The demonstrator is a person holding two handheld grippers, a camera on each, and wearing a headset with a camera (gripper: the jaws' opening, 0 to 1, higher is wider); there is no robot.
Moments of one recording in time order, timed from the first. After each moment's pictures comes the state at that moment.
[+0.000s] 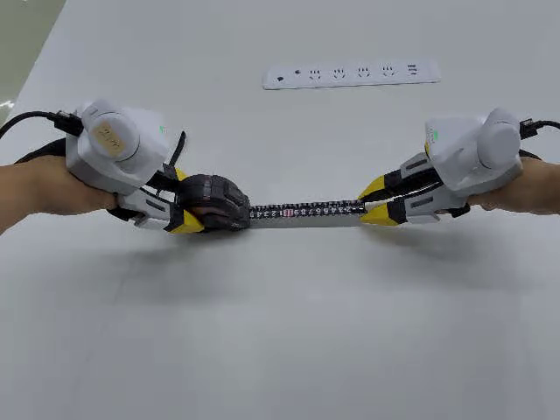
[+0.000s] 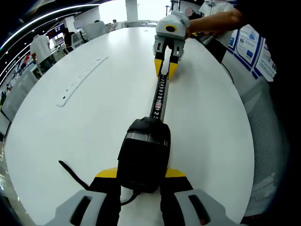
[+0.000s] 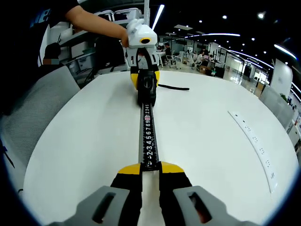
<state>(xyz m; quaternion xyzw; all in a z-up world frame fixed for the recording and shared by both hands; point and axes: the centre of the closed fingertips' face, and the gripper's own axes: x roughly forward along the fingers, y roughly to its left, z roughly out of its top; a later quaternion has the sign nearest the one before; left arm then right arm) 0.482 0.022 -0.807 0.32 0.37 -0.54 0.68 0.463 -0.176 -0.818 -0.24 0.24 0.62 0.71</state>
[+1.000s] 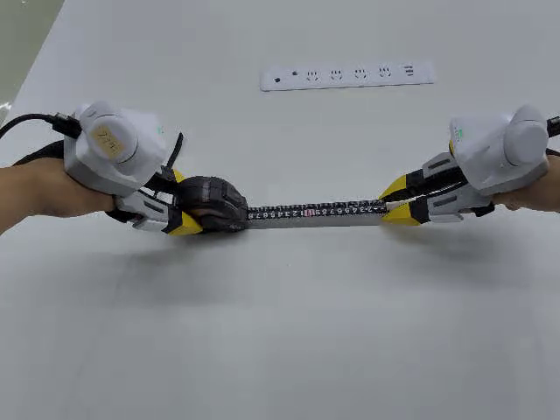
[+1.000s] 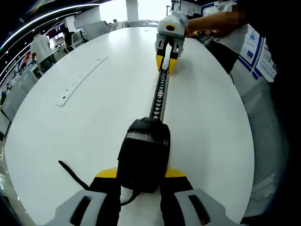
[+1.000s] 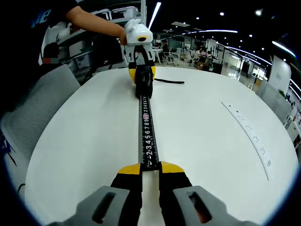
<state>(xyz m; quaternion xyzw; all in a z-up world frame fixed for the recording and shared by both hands) 0.484 0.020 -0.808 0.32 0.37 -0.54 0.68 0.463 -0.209 -0.820 -0.24 0.26 0.60 0.71</state>
